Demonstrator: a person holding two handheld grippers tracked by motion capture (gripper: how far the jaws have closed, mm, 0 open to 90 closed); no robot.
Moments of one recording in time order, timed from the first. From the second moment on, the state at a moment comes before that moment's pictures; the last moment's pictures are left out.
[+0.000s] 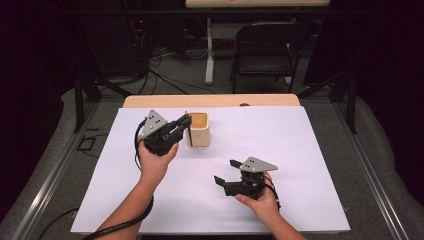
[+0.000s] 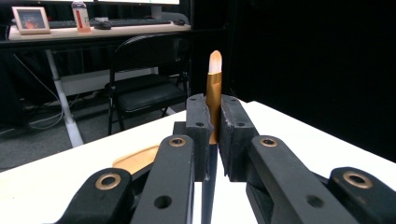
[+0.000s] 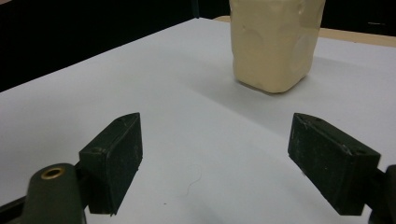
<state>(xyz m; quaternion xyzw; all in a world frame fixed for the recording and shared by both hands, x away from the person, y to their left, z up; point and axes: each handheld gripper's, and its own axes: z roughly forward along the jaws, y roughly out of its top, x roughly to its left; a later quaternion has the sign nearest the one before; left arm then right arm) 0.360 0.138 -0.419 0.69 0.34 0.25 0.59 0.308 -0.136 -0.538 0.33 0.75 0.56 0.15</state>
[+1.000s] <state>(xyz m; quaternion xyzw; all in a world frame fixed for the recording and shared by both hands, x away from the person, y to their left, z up) 0.392 0.138 -0.411 0.68 0.36 0.27 0.58 0.310 -0.135 -0.538 0.34 0.75 0.55 0.15</state>
